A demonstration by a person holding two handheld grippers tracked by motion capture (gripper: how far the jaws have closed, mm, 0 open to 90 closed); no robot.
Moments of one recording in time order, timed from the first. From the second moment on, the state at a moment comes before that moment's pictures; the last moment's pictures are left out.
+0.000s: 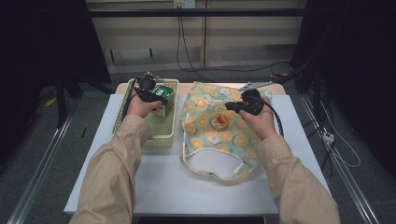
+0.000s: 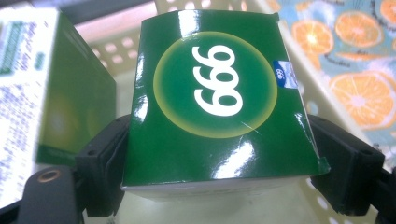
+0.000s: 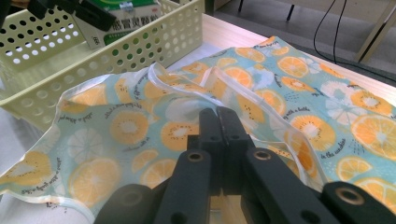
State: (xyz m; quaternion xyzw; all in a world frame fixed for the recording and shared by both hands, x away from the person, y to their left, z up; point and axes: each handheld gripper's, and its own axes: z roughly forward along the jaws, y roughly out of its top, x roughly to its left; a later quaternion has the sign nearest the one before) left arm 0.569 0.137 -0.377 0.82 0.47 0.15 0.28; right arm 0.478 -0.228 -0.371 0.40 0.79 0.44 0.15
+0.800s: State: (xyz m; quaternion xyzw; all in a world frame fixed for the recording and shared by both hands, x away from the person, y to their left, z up) left arm 0.575 0.125 -0.403 0.79 0.50 0.15 0.30; right arm 0.475 -0.225 -0.365 0.40 0.79 0.45 0.15
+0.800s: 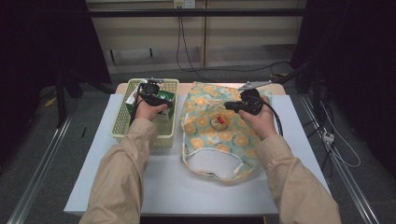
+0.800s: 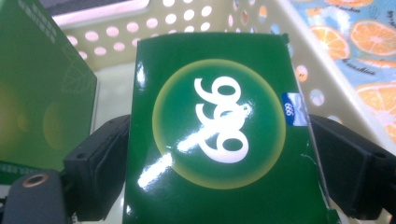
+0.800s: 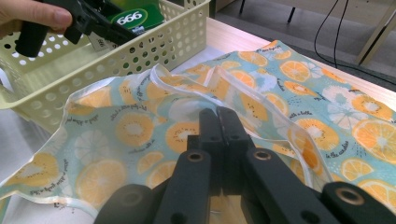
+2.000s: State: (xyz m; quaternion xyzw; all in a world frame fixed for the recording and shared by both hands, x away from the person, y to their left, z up) left arm 0.540 0.146 -0.315 0.83 0.44 0.11 0.32; right arm 0.482 -0.221 -0.373 0.41 0.78 0.45 0.15
